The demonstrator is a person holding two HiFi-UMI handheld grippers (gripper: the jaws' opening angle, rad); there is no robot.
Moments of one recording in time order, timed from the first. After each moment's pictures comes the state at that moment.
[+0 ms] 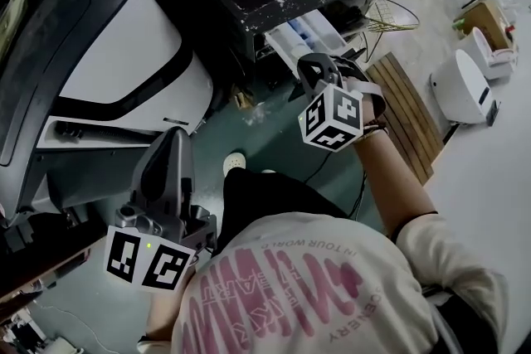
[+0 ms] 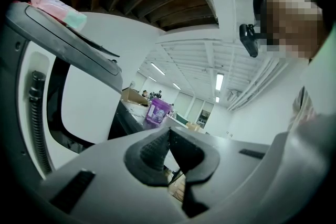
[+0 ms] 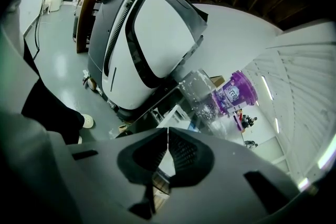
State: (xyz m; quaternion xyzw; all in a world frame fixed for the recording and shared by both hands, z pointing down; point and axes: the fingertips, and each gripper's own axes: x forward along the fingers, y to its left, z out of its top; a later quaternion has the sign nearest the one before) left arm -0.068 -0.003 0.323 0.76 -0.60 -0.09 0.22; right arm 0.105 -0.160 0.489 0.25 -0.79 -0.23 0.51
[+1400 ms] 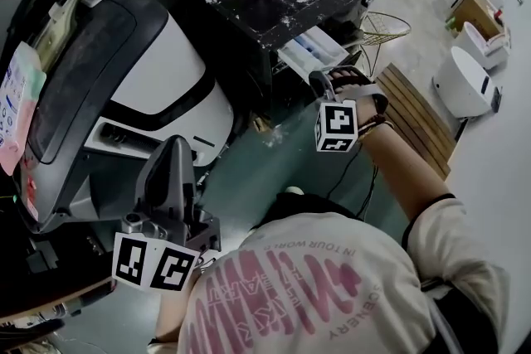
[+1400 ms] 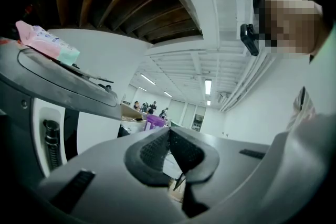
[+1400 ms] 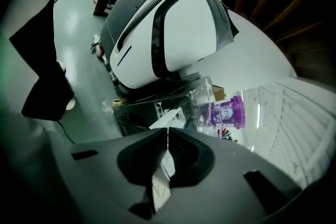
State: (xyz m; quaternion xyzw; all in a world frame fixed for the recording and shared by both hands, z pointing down) left arm -0.113 0.053 0.255 0.79 -0.58 -0.10 0.13; right arm 0.101 -0.122 0.478 0.22 -0.68 -0.38 0.58
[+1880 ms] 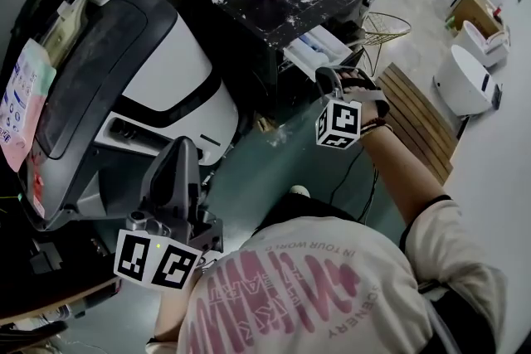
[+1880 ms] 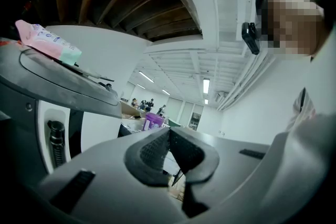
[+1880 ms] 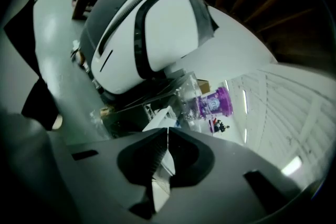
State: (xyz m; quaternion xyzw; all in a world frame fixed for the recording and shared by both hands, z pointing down) left arm -0.125 0.068 0.254 0.80 -0.57 -0.09 0.15; right arm 0.102 -0.124 0.468 0.32 -0.69 -0.35 0.54
